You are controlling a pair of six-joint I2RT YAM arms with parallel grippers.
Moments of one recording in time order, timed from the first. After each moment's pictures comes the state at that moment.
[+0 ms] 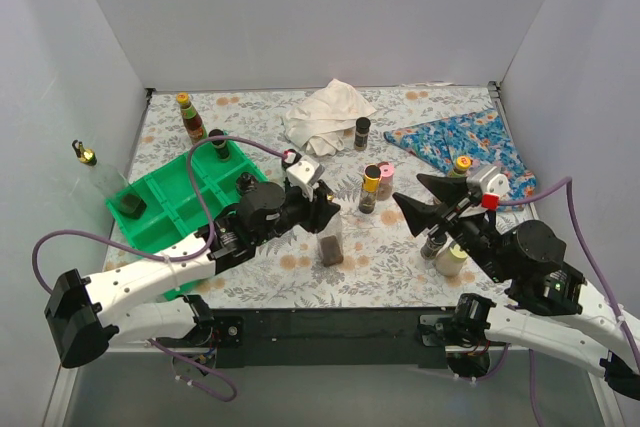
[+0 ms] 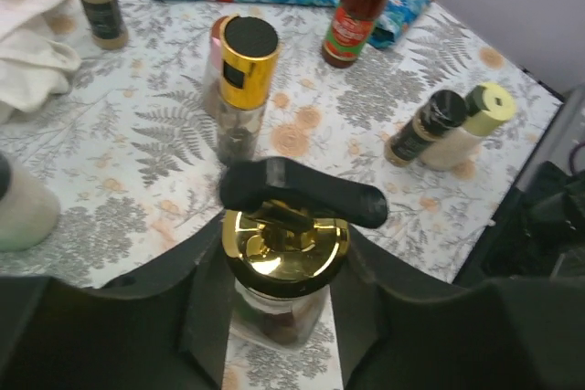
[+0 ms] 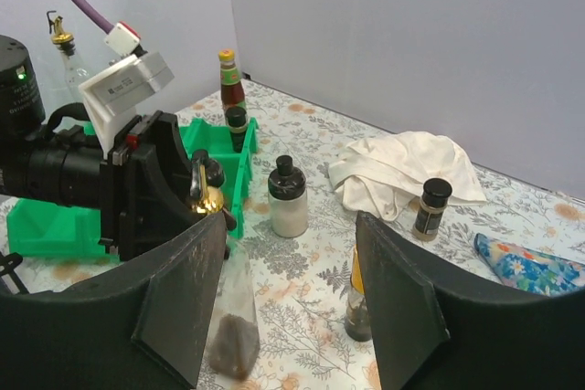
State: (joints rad) left arm -0.98 1.06 0.78 0.05 -0.06 -0.26; right arm 1.15 0.46 0.82 -0.17 0.40 -0.02
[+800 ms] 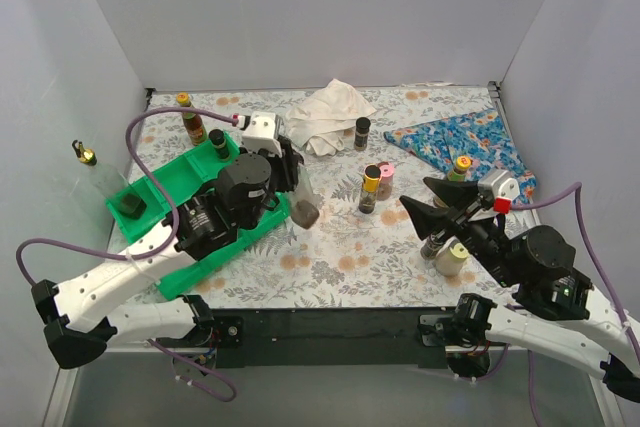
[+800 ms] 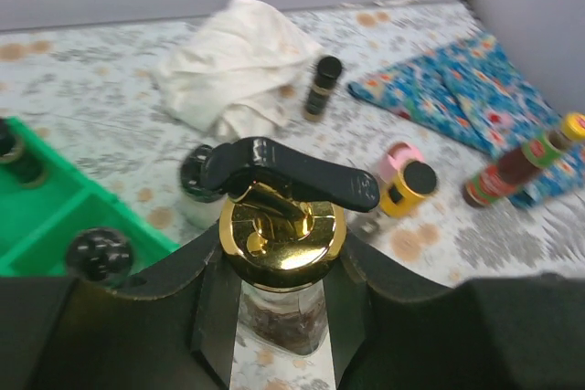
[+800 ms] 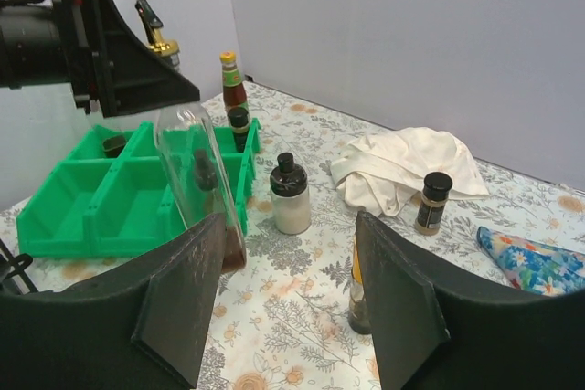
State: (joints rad) left arm -0.98 1.05 1.14 -0.32 -0.60 -0.34; right arm 1.15 0.41 0.80 -0.20 0.41 0.00
